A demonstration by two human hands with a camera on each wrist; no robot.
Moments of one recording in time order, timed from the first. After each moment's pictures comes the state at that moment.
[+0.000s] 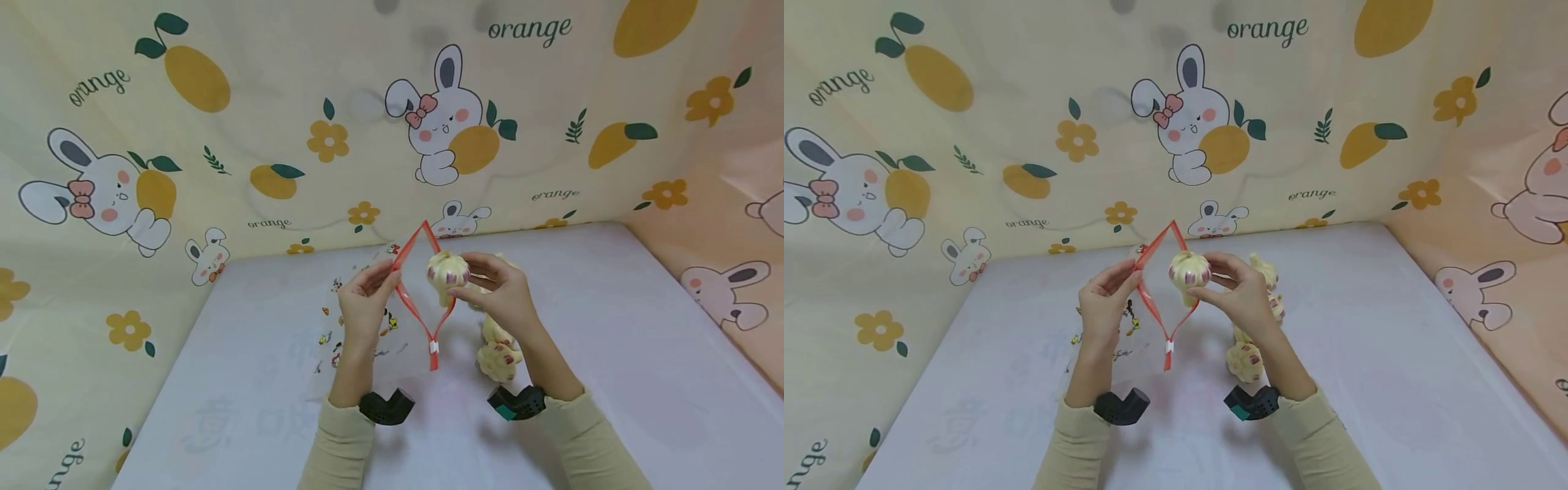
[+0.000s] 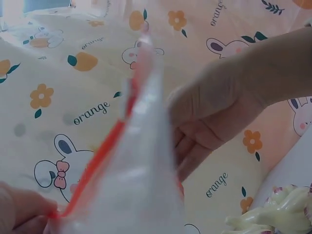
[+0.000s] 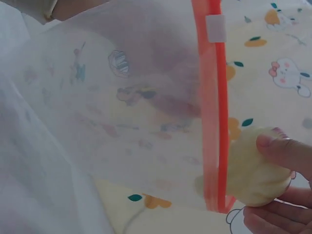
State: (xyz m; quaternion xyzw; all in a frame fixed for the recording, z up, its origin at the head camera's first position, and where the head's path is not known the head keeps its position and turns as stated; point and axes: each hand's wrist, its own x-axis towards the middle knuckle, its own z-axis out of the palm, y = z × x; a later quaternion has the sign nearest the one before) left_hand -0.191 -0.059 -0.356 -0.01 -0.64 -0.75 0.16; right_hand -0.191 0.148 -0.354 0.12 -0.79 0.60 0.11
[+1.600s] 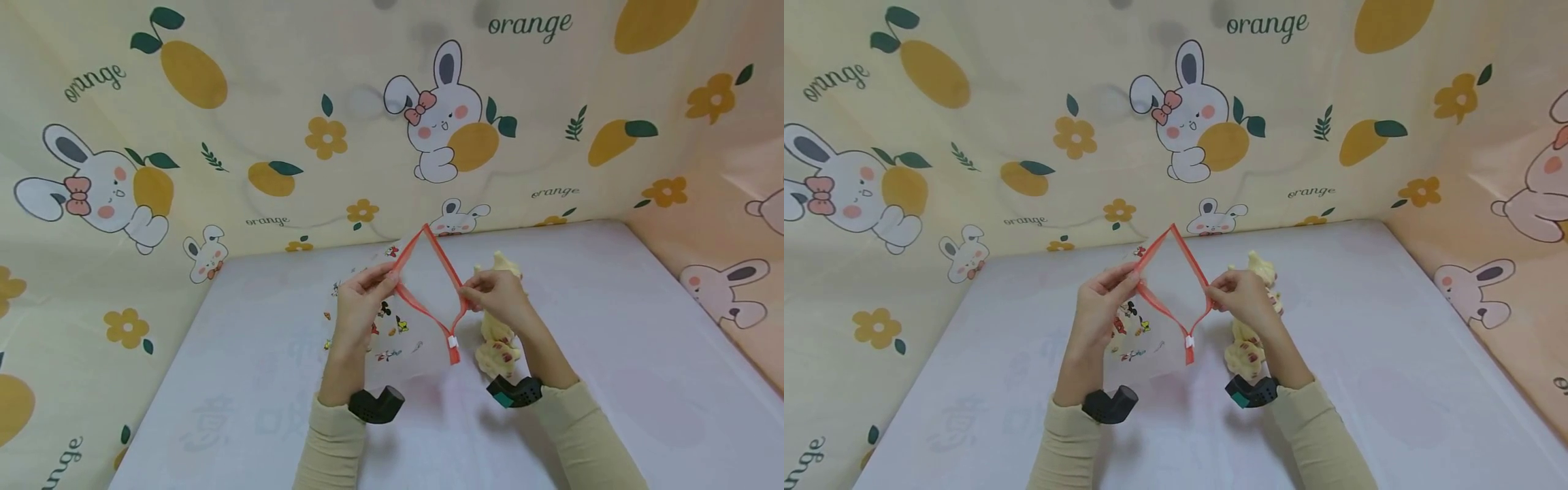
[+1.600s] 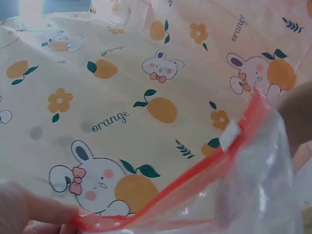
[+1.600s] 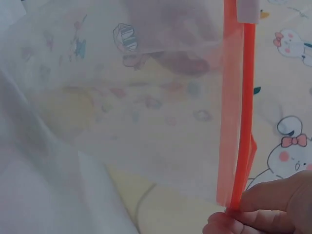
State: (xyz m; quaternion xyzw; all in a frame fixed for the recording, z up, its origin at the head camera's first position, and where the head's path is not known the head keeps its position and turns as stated) left_hand -0.186 -0.071 -0.347 0.00 -0.66 -0.75 0.04; right_hand -0.211 0.164 -0.371 0.08 -0.87 0.48 -0.02
